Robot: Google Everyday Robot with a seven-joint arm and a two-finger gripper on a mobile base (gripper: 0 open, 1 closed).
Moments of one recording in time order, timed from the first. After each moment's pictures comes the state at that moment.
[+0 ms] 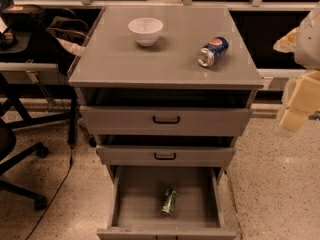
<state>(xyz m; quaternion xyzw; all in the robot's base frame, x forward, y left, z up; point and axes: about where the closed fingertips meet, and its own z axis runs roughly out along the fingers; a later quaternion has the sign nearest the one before) 0.438 -0.217 0.976 -0.60 0.78 -0.03 0.16</state>
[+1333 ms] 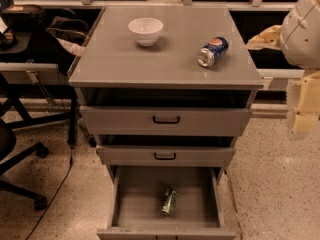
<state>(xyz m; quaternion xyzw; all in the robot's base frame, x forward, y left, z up) 0.427 -0.192 0.983 -0.74 0.66 -0.03 0.13</state>
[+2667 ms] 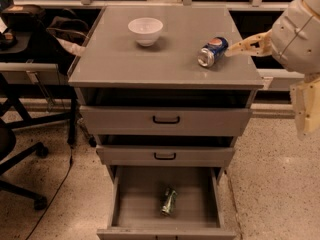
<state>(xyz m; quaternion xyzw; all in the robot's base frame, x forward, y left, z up) 0.424 -0.180 0.976 -0.85 0.51 -0.03 0.12</state>
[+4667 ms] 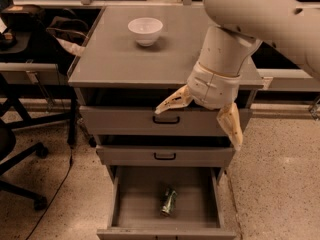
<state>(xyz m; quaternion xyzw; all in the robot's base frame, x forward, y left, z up) 0.438 -0.085 0.857 -0.96 0.23 0.11 0.07</state>
